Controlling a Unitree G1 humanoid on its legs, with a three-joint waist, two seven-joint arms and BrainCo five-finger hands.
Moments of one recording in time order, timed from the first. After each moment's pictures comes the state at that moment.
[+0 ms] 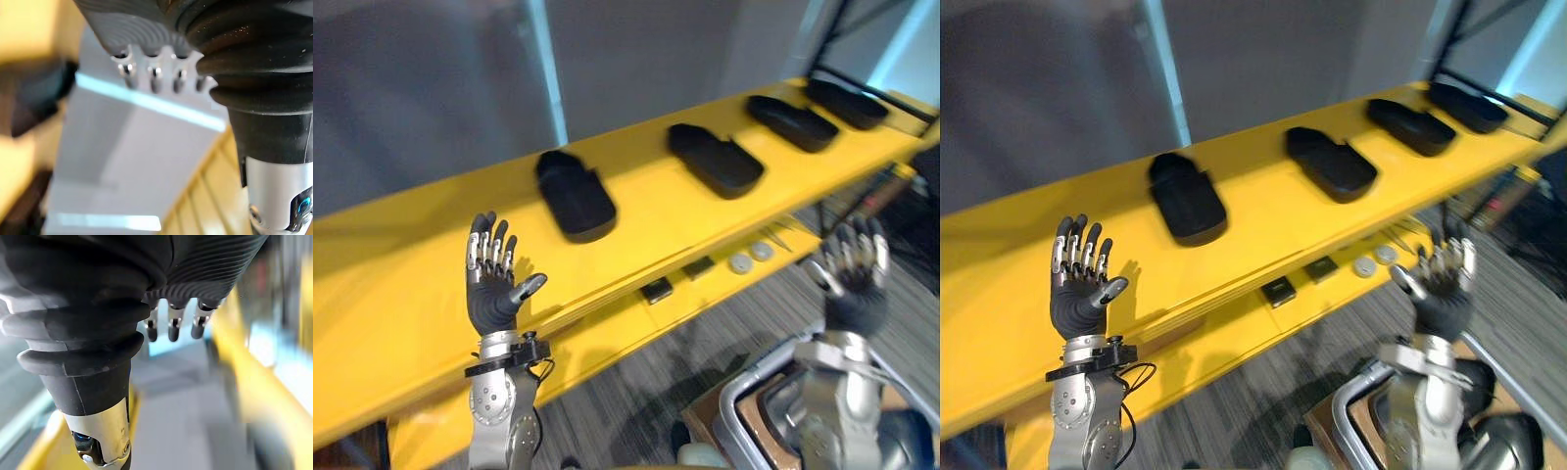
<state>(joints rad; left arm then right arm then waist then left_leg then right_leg) 0.18 0.05 -0.02 -0.37 -0.31 -0.37 0.18 0.41 -0.05 -0.36 -0.46 0.43 -0.18 -0.09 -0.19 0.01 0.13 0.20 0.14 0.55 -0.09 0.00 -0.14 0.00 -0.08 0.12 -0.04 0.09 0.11</state>
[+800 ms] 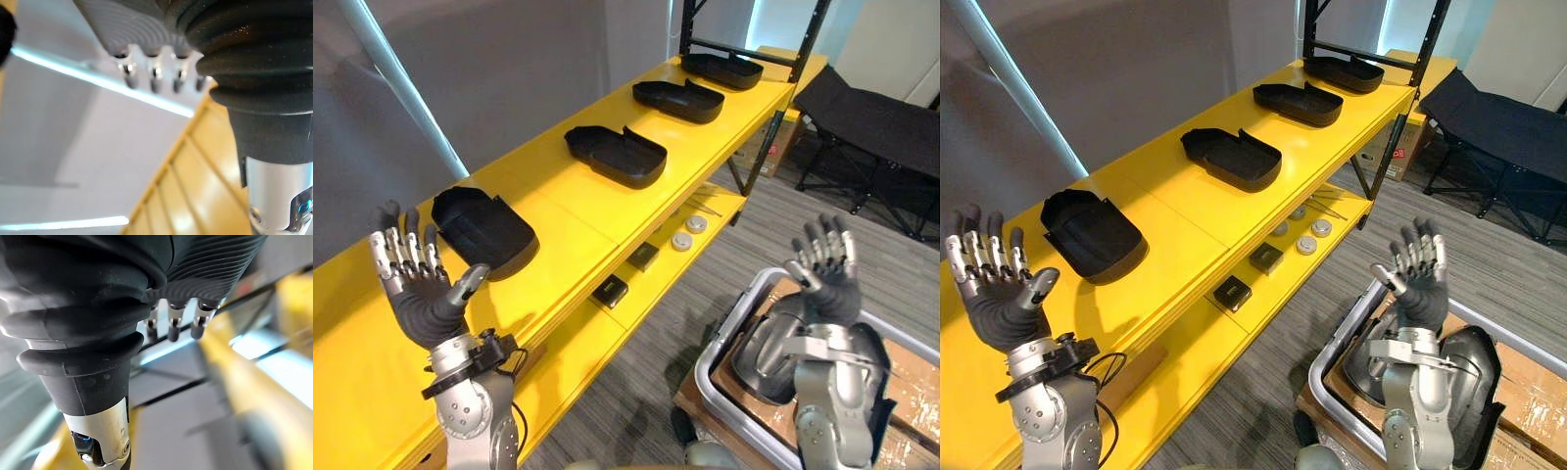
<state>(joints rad) 0.20 0.03 0.06 -0.55 -0.22 -0.48 0.30 0.26 -0.07 -0.14 -0.28 0.58 -0.14 -0.11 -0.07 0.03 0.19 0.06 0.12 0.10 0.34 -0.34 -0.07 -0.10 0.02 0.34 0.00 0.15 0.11</state>
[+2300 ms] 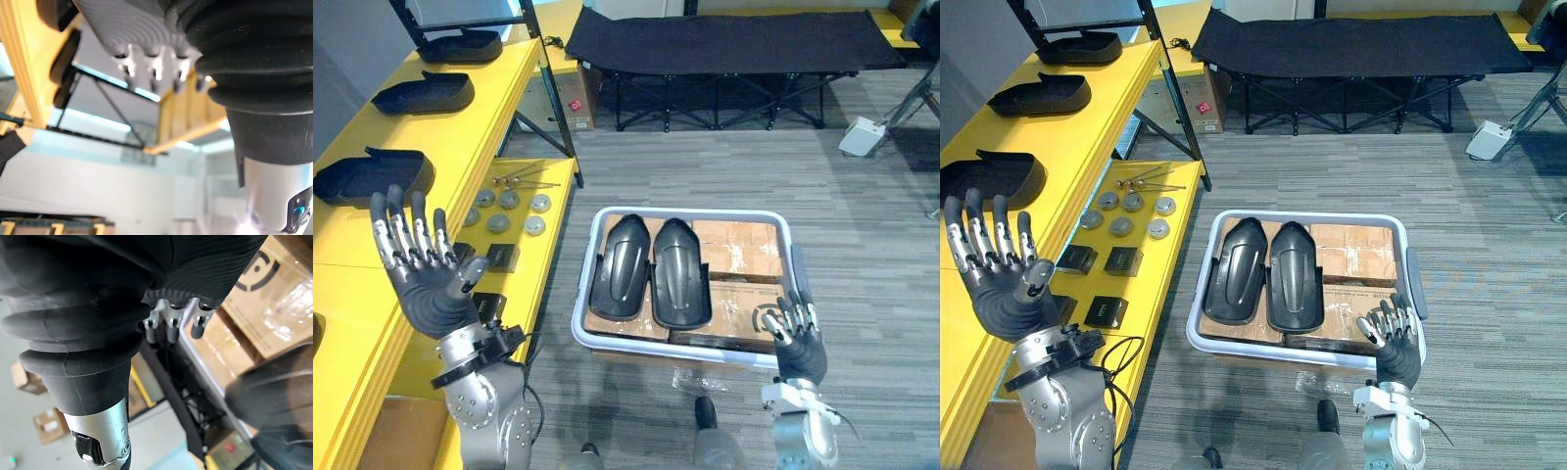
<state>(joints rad) 0.20 -0.04 0.05 -0.56 -0.26 -0.39 0.27 0.43 0.02 -0.06 -0.22 0.52 -0.19 -0.04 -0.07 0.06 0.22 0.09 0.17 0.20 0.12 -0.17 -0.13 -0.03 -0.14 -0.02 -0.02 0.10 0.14</state>
